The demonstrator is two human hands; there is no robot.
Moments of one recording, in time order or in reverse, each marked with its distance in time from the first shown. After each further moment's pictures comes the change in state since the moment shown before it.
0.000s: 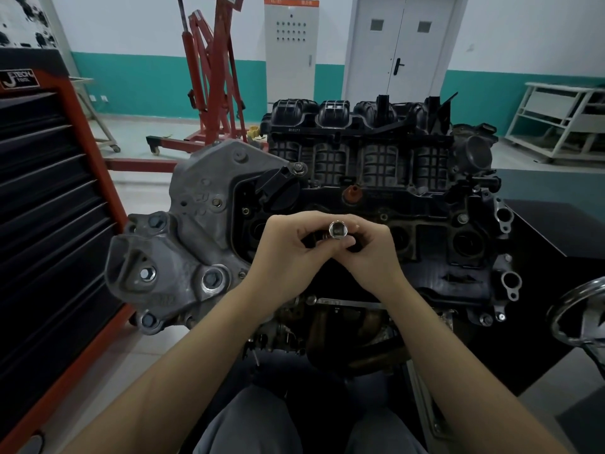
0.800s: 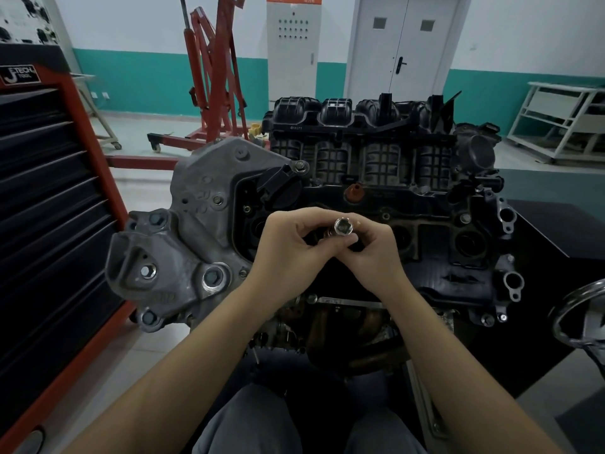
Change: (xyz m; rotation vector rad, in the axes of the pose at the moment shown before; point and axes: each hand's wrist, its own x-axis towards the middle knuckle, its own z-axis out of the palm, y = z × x) left_hand -0.001 0.004 0.002 -0.032 0.042 -0.016; right_hand 0.000 -0.002 0.000 0.024 -0.008 -0.005
